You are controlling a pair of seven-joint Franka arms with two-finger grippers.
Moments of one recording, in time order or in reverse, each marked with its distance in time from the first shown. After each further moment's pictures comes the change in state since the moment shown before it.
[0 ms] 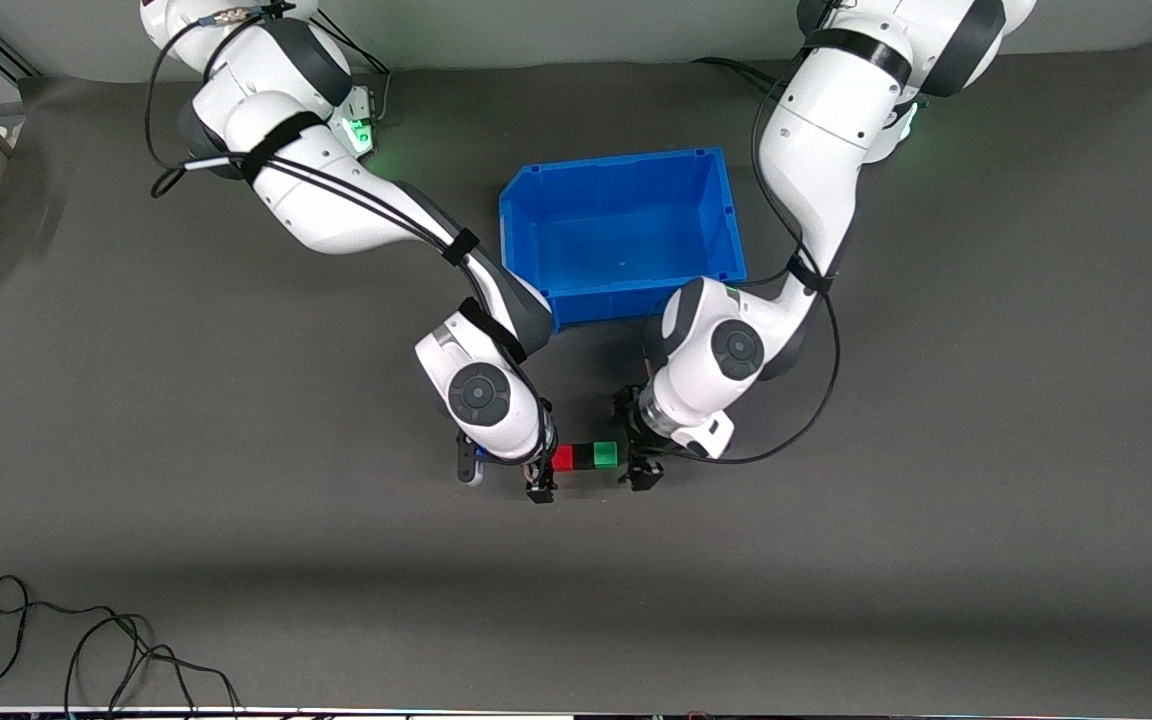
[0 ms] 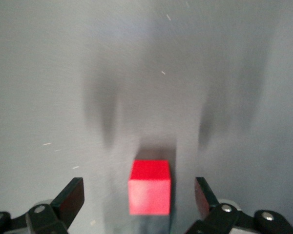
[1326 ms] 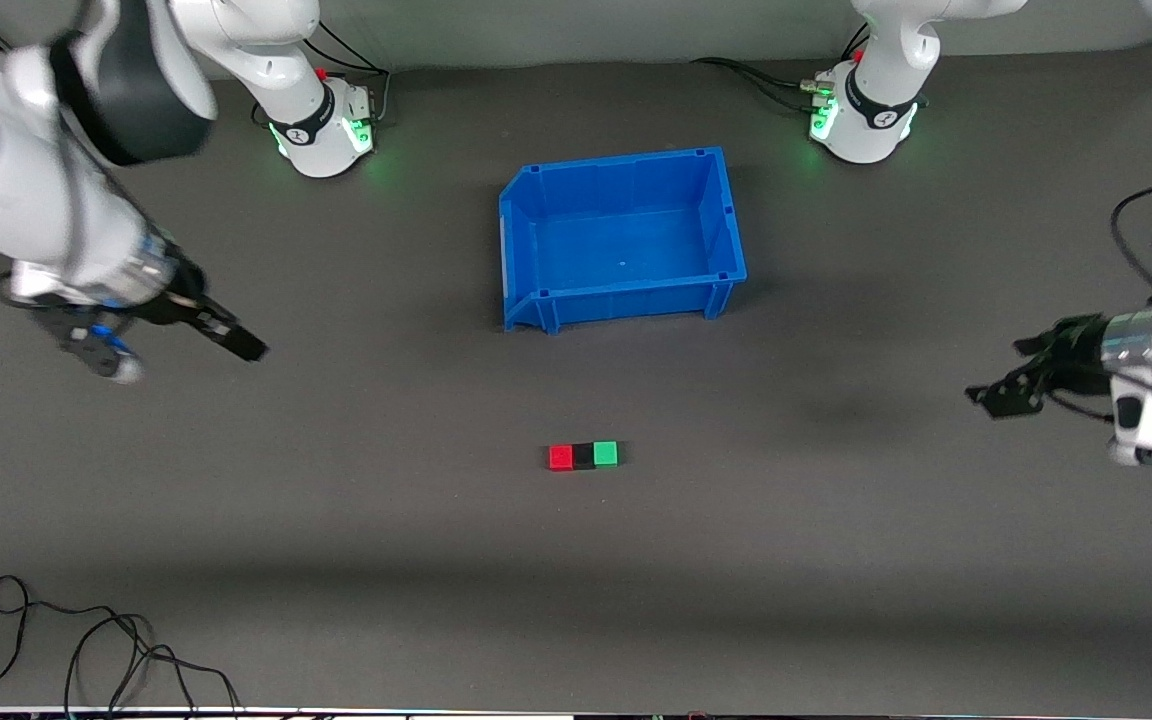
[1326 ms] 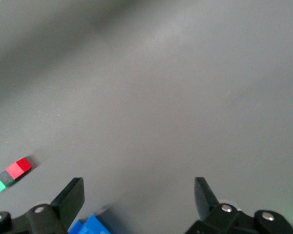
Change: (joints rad) left arm 0.554 -0.565 0.097 -0.048 0.288 -1.091 1.416; right arm -0.493 -1.021 -0.026 -0.714 0.189 -0.361 -1.460
